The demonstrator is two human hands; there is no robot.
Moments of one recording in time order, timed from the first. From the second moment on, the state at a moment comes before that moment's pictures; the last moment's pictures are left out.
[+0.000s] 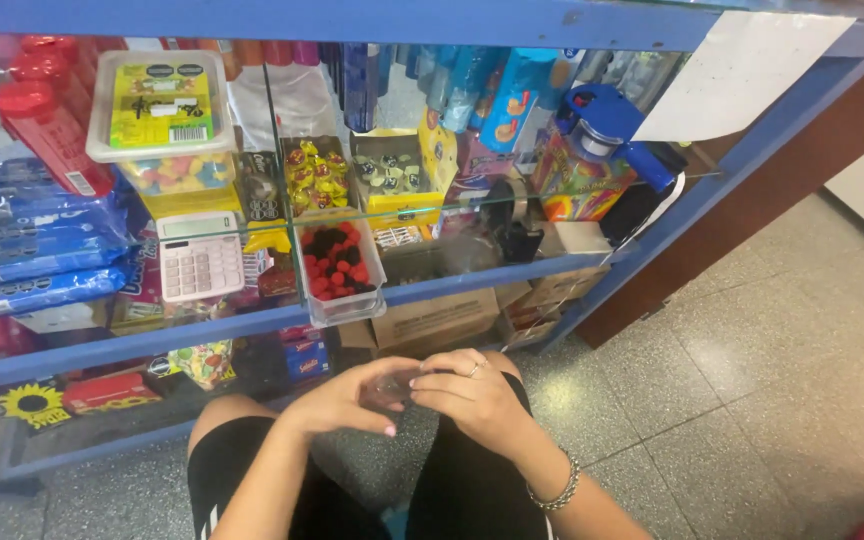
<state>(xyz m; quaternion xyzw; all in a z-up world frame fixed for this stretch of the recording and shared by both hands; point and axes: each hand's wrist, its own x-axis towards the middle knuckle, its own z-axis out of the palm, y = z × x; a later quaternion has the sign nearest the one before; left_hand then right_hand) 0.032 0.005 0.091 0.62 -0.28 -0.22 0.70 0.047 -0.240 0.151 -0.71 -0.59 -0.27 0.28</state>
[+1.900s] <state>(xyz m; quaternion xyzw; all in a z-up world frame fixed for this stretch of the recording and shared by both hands) 0.078 -0.015 0.048 0.68 -0.05 0.04 0.73 0.175 -0.130 0.145 -0.84 -0.42 -0.15 0.31</state>
